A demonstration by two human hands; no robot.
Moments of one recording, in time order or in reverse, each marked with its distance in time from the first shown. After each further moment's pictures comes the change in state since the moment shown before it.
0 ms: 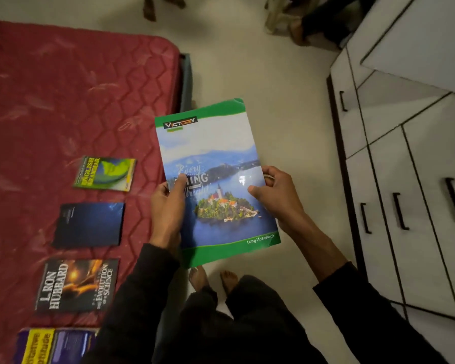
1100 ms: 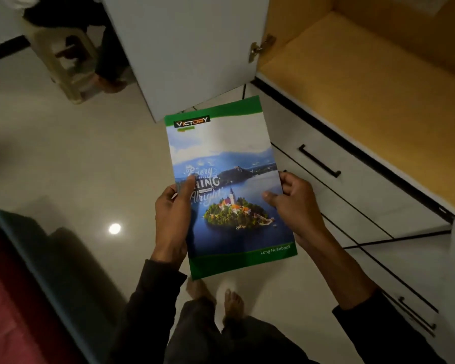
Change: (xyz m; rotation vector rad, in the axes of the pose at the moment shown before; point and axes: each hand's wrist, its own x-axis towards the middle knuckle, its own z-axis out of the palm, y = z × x) left_hand -0.011 0.057 0.466 0.345 -0.802 -0.035; right_hand 0.098 0.043 -0.353 0.364 0.792 0.153
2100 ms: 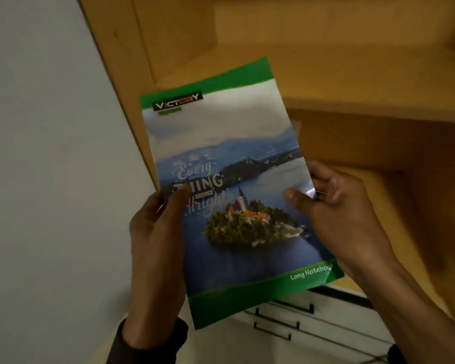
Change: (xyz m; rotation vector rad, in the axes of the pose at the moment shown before) left_hand 0.122 0.241 0.298 -0.047 -0.490 0.405; right_hand 0.177 -0.218 -0.194 0.181 0.439 -0.480
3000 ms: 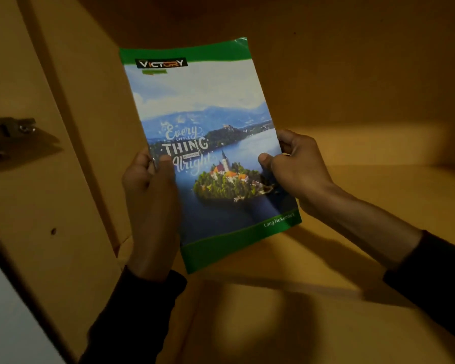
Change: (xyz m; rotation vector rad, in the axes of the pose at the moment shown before) left_hand 0.274 0.105 0.164 0.003 -0.123 0.578; right_hand 0.336 -0.077 -0.013 -0.123 0.188 -0.269
